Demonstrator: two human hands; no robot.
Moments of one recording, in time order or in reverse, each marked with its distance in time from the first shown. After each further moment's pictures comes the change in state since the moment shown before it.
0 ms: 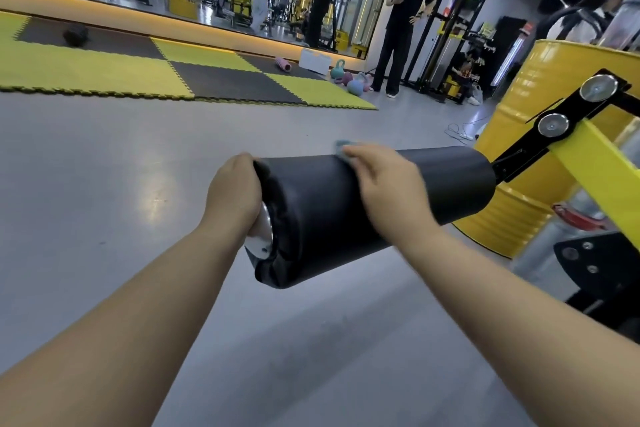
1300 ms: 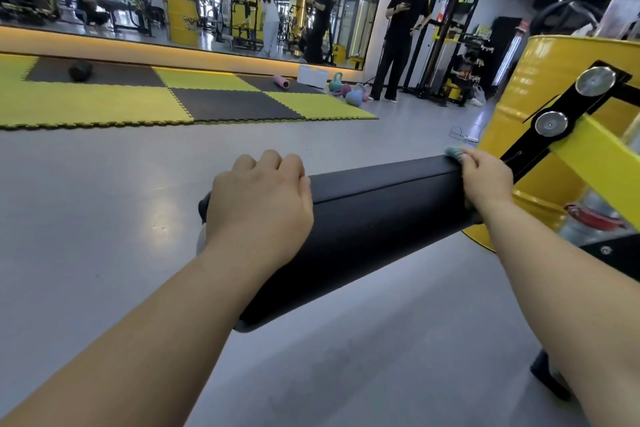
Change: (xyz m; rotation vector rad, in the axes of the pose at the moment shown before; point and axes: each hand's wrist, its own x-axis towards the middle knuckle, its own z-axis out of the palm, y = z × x) left_hand -0.039 0.044 0.039 1.120 0.107 0.665; right_hand 0.077 0.201 -0.046 -0.111 0.161 0.427
